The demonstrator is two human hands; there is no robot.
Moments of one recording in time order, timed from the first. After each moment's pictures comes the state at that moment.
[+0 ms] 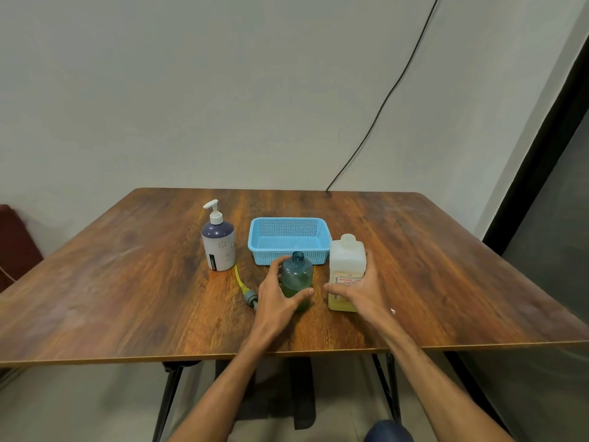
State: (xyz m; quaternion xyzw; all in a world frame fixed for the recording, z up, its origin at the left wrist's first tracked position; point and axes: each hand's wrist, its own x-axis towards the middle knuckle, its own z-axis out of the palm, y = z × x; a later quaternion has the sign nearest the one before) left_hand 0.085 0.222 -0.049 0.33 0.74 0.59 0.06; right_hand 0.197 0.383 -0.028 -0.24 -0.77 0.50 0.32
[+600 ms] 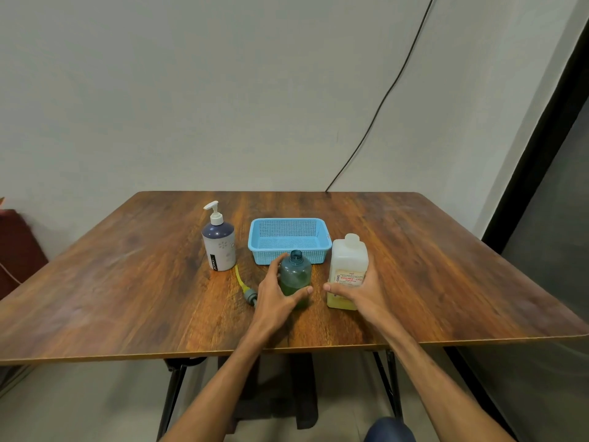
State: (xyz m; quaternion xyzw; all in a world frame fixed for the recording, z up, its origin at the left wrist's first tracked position) left_hand 0.089 0.217 -0.043 0.32 0.75 0.58 0.08; right_hand 0.205 0.387 -0.035 -0.23 -0.75 0.54 0.30
